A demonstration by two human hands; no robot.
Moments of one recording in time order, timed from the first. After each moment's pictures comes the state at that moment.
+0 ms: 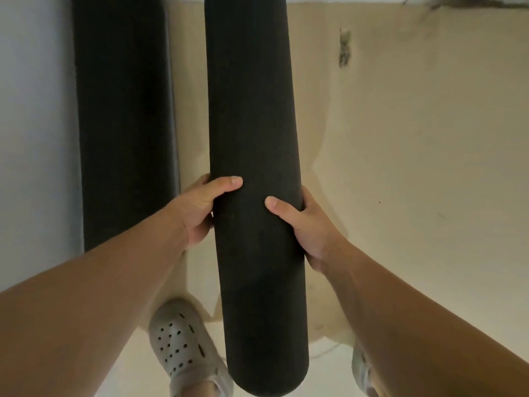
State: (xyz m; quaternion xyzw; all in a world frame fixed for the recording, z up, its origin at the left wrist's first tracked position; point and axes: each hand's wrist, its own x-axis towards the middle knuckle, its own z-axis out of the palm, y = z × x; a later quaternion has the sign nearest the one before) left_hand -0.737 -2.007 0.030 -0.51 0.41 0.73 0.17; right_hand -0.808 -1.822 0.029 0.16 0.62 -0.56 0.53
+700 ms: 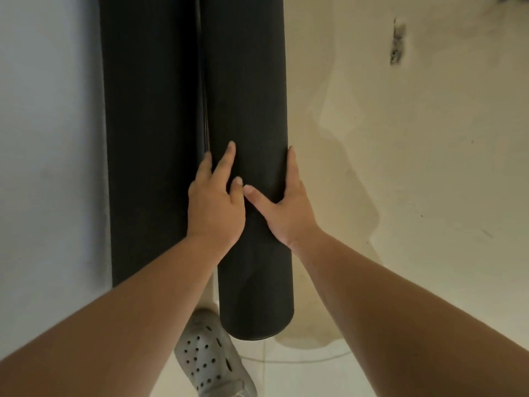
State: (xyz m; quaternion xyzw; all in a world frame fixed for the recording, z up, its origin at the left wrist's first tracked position) left_hand -0.720 -2.050 -0.012 -0.42 0.81 0.40 0.10; right_hand -0.788 -1.931 -0.039 -0.03 0.80 -0.42 0.43
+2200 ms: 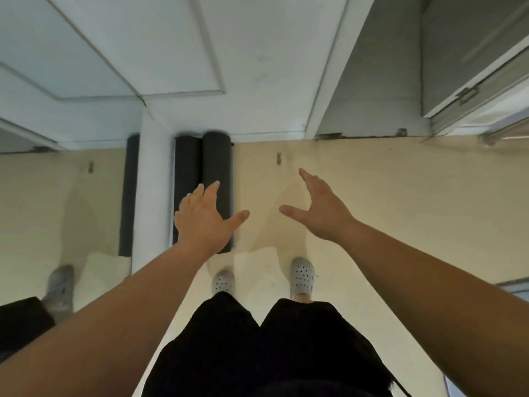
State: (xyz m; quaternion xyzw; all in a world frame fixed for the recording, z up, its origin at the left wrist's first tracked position) left_hand -0.758 -1.861 0.633 -0.39 0.87 0.23 0.17; right_hand -0.904 -1.660 0.612 -0.19 0.86 -0.28 0.39
